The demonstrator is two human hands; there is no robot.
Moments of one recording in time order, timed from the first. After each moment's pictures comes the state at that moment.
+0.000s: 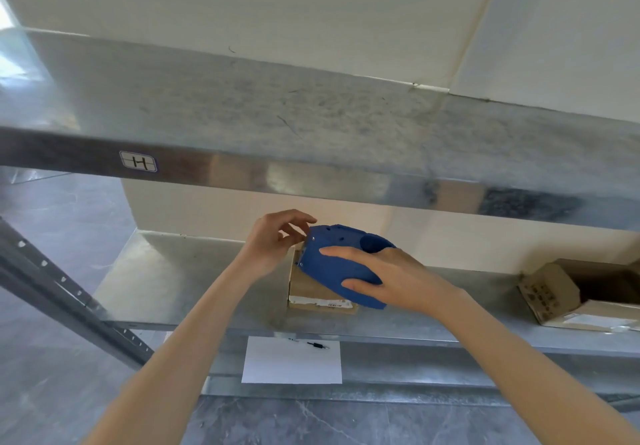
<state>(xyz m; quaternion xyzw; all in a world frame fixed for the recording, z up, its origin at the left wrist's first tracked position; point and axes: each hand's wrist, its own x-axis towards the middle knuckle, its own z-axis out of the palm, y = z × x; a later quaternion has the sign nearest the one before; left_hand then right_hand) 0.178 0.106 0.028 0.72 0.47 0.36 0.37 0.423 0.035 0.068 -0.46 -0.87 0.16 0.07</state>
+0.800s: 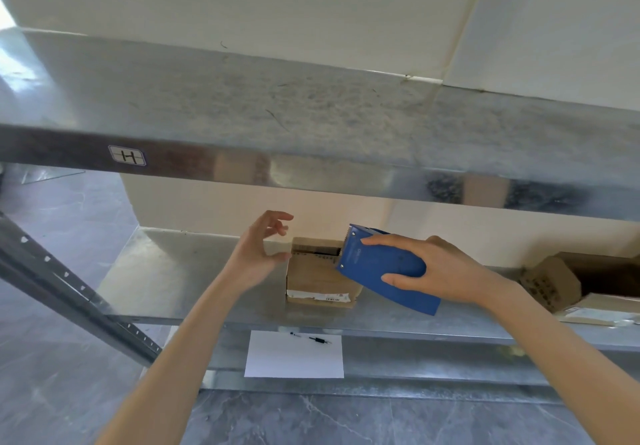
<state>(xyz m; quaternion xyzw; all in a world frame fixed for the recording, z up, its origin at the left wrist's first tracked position) 0.166 0.079 0.019 0.66 0.50 0.37 0.42 0.478 0.019 0.094 -0.52 -0.82 0.23 0.08</state>
